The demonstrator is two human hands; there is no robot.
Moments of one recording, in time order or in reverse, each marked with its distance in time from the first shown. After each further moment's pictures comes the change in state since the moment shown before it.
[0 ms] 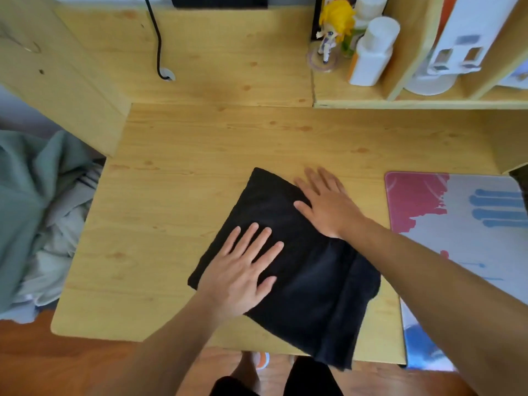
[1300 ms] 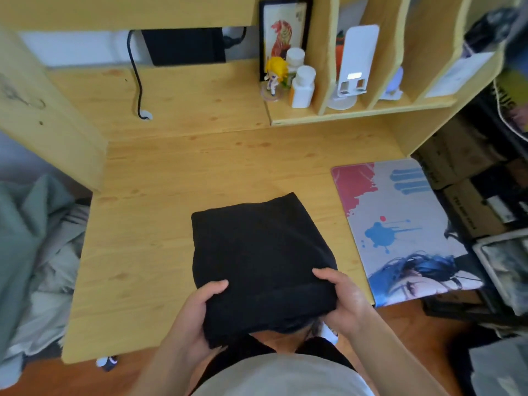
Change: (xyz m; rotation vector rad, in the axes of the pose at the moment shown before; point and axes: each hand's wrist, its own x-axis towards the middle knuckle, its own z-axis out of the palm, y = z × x) left_hand -0.124 0.022 -0.113 -2.168 -0.197 -0.977; right_hand -0.244 -0.126 -0.023 2.302 0.067 0.988
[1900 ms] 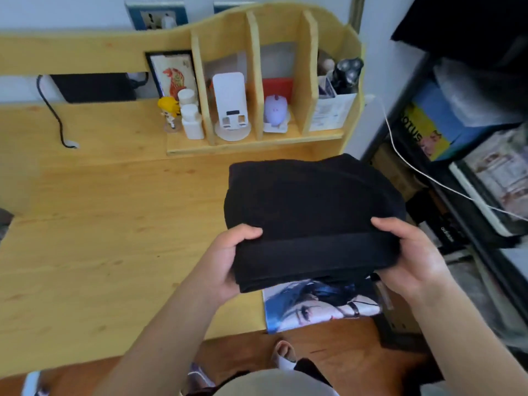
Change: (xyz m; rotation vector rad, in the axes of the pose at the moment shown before) left_hand -0.013 -0.042 0.312 0.070 -0.237 0.172; right_hand -0.117 -0.265 -0.184 -0.002 -0.158 -0.480
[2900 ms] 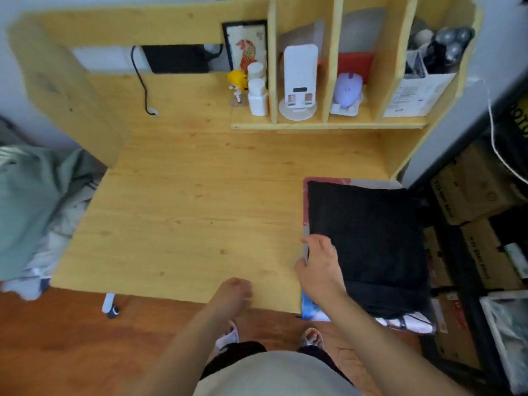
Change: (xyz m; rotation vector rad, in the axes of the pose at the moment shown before) left_hand 0.046 -0.122 -0.150 0.477 0.462 -0.121; right_hand 0.073 0.186 0.044 -1.487 -0.200 -0.368
